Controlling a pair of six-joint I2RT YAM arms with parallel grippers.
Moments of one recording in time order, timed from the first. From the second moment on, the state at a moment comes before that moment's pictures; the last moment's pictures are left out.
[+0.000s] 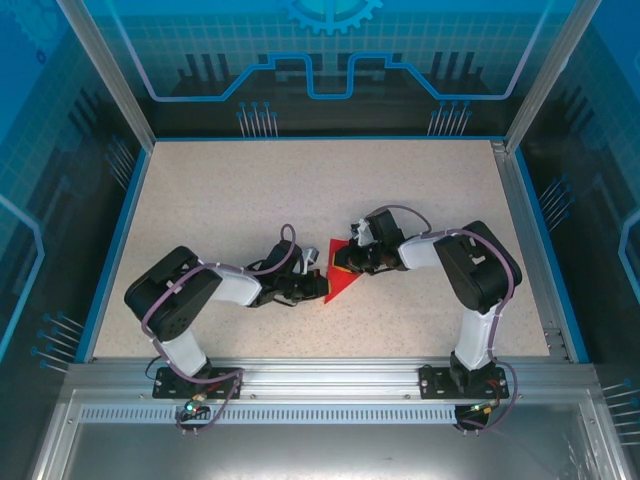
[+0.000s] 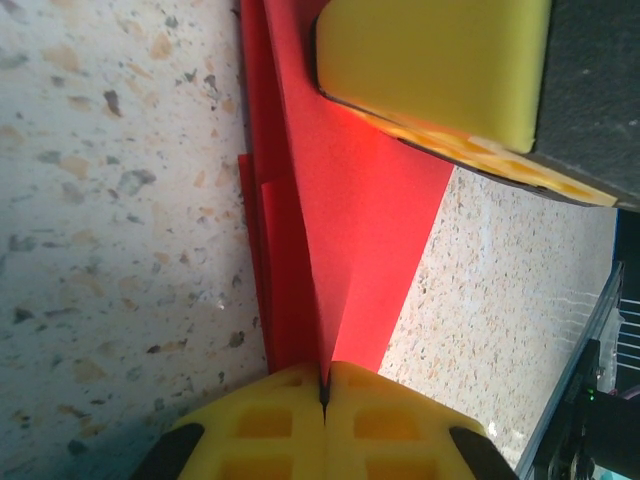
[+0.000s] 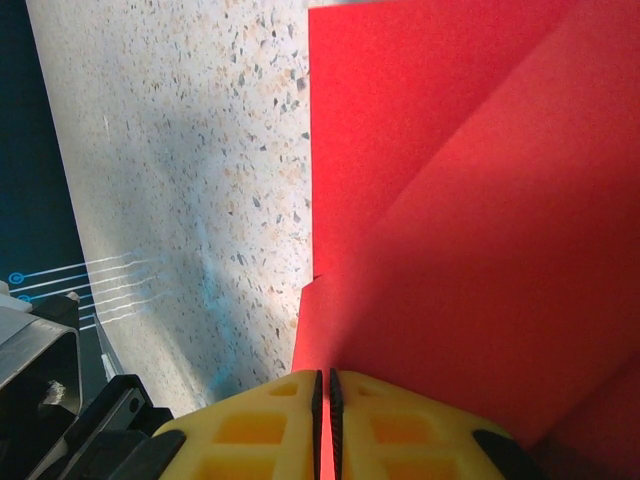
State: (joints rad) left arm -0.63 1.72 0.58 0.35 0.47 -0.85; right arm 0.48 1.90 0.86 0.13 -0.65 0.80
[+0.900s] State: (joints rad) left arm -0.63 1.68 0.60 0.28 0.55 -0.81; right arm 0.48 1.90 0.86 0.13 -0.66 0.76
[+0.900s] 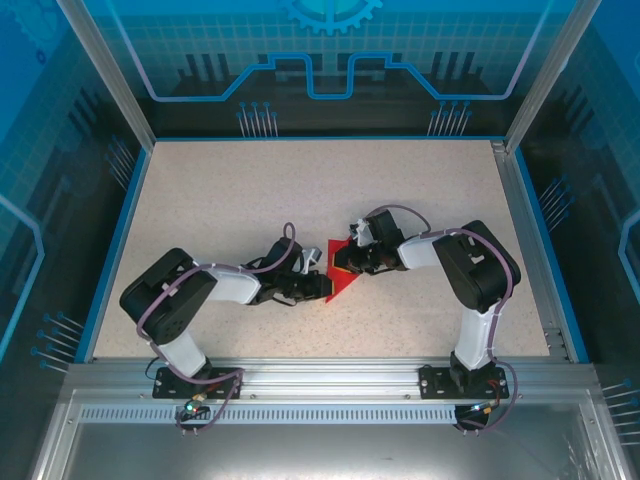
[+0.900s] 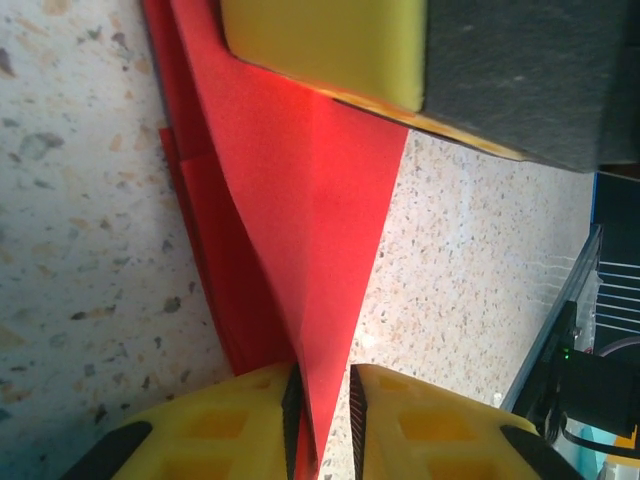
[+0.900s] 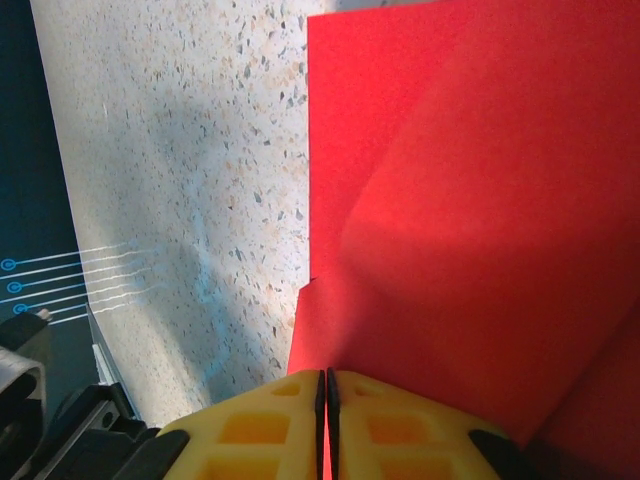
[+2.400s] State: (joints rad) left arm -0.62 1.68 0.63 0.23 0.56 -0.84; right arm 0.48 1.90 0.85 0.15 -0.66 0.75
